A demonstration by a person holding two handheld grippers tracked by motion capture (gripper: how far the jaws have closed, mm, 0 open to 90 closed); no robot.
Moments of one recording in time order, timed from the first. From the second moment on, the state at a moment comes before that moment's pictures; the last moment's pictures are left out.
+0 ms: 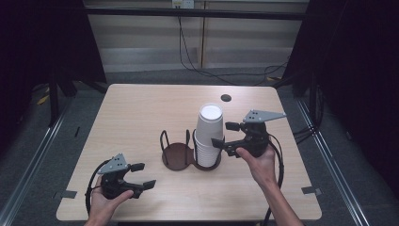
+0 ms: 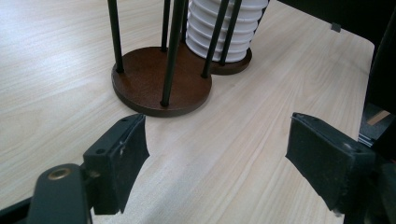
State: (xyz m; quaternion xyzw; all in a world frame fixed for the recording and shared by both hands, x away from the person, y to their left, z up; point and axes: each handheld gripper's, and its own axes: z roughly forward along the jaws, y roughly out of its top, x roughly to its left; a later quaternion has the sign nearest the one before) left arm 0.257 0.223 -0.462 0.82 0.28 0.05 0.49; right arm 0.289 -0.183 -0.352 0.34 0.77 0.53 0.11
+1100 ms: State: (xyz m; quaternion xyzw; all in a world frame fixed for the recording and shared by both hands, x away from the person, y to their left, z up) left arm 0.259 0.223 -0.463 0.83 0.28 0.04 0.49; right arm 0.339 -0.147 -0.329 0.33 0.82 0.46 0.10
